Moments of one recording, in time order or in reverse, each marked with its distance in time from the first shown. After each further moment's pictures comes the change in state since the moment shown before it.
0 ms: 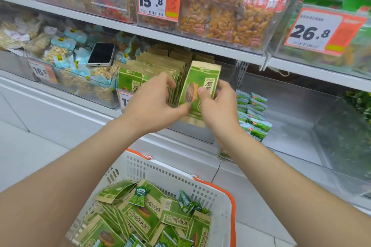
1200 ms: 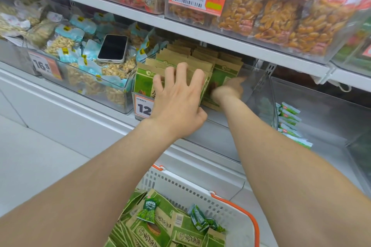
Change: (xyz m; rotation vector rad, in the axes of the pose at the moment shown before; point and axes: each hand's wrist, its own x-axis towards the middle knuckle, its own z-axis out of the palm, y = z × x) left_hand 0.046 -0.041 0.033 0.428 0.122 0.117; right_hand 0.134 0.034 0.097 -0.307 0.047 0.331
